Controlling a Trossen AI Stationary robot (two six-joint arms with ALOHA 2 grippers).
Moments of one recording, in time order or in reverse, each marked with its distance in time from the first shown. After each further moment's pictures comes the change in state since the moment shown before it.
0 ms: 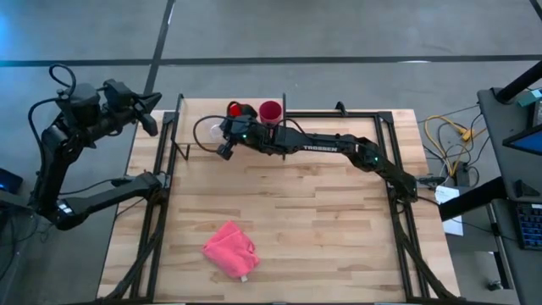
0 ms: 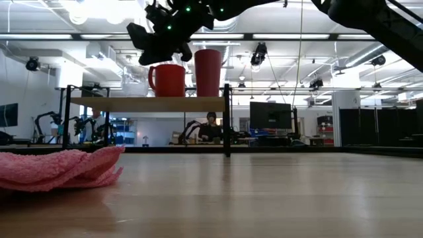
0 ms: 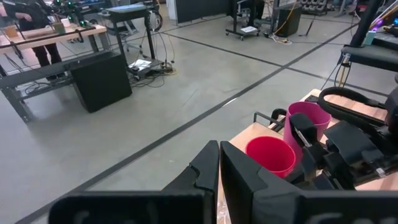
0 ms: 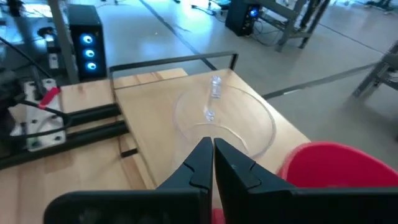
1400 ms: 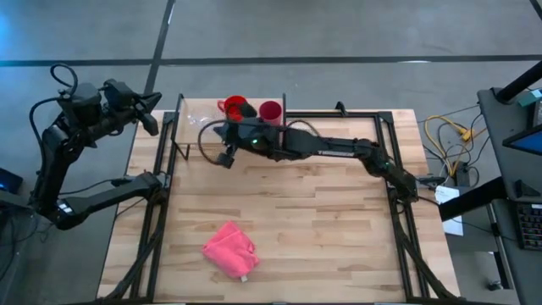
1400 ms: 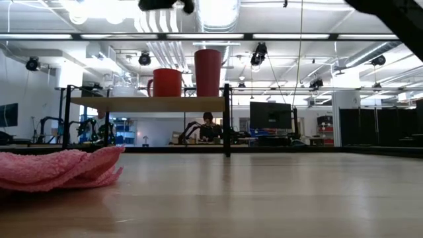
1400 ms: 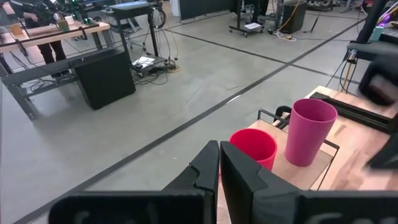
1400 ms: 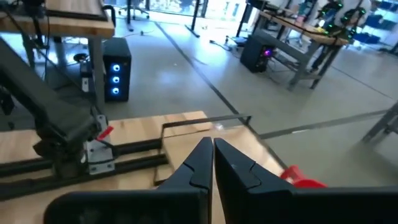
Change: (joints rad) left arm 0.000 0.001 0.000 -0.008 -0.017 0.004; right arm 0.096 -0.109 0.125 -0.111 0.020 -0.098
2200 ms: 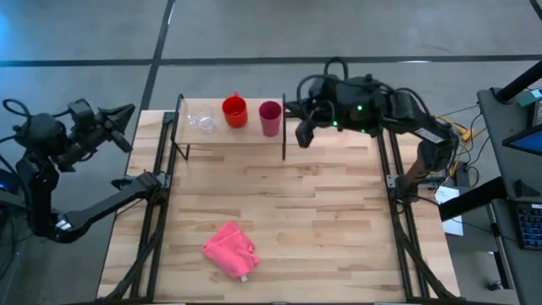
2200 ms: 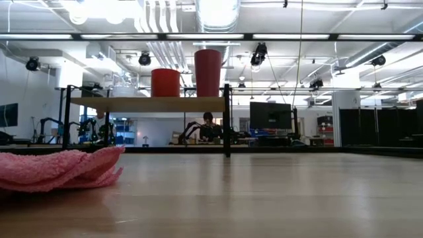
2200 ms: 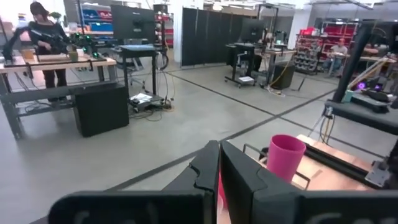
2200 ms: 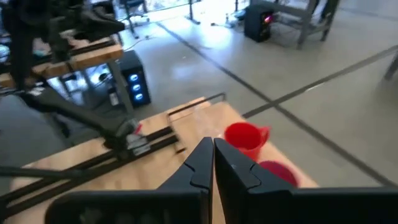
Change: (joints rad) left arm 0.000 -0.247 -0.044 0.001 0.008 -0.116; right arm 0.053 -0.507 -0.002 -0.603 -0.003 0.341
